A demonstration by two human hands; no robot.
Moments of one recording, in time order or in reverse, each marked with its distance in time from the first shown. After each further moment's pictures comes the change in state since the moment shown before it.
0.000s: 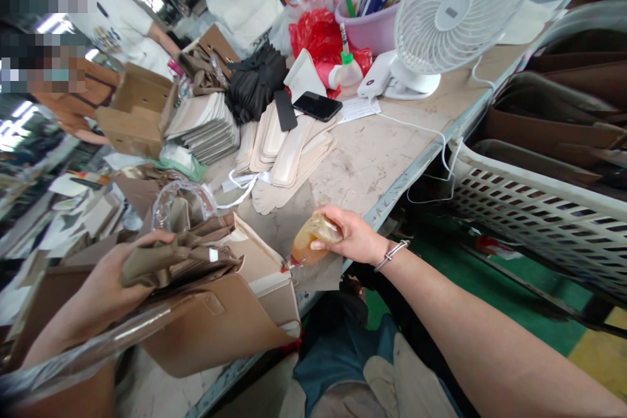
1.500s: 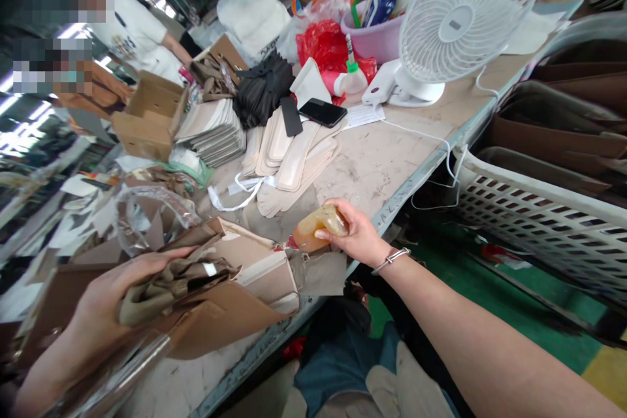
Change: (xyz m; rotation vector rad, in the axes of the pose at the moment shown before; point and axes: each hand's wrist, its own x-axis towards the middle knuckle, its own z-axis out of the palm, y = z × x) left_hand -0.023 0.008 -0.001 0.097 0.096 0.542; right_hand 0.004 0.008 0.008 0.019 0.264 0.038
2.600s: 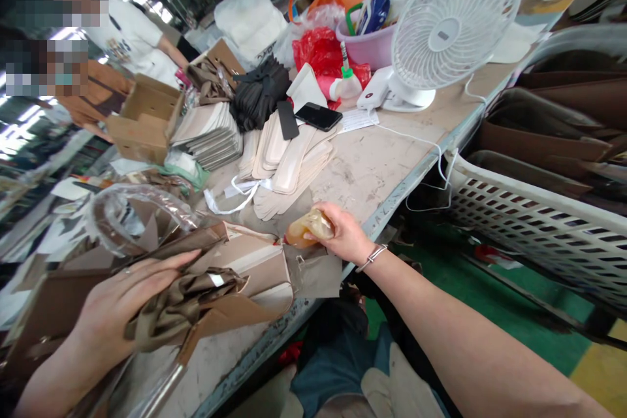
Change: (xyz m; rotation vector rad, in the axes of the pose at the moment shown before) left_hand 0.003 0.006 0.006 0.125 0.027 0.145; right_hand 0.009 0.011 0.009 -0.178 -0.019 -0.127
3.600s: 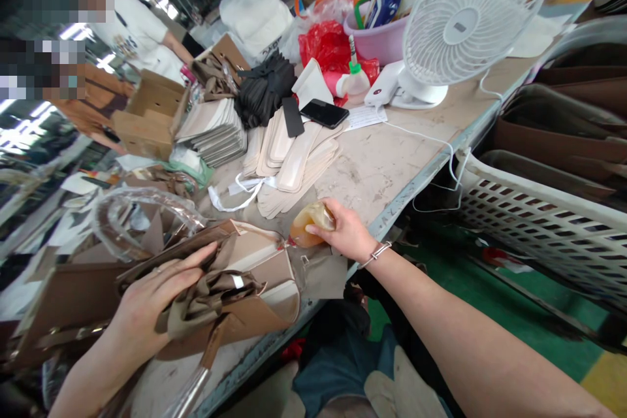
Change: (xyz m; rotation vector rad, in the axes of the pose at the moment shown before) left_hand 0.008 0.018 0.019 -0.013 -0.031 -0.059; right_hand 0.008 -0.006 0.004 -0.084 -0.009 0.162
